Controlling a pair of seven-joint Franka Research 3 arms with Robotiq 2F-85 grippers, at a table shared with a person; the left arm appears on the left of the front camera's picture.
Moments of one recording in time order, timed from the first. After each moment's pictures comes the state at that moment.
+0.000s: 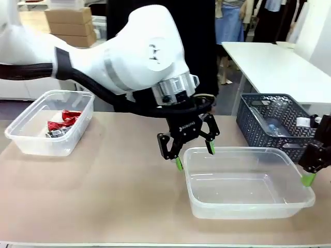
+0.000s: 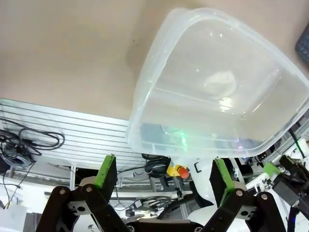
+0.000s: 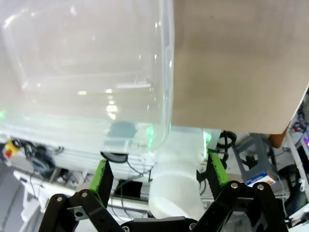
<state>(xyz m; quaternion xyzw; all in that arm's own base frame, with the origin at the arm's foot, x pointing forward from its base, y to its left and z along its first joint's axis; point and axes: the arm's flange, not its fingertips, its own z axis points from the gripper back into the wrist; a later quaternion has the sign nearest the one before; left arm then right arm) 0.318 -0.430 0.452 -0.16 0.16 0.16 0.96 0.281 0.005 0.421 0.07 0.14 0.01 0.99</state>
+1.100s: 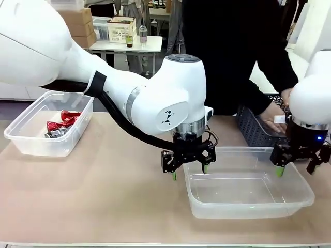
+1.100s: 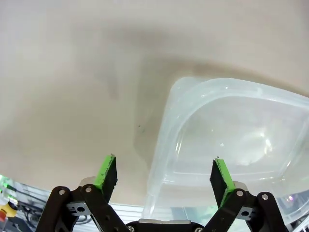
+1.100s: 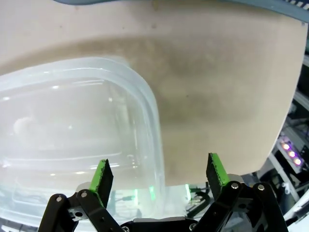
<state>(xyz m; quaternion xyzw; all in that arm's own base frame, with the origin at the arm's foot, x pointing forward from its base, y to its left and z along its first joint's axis) 0.315 -0.461 0.369 -0.07 0.00 0.07 0.99 0.334 0.035 0.371 -0.05 0.08 0.00 1.00</state>
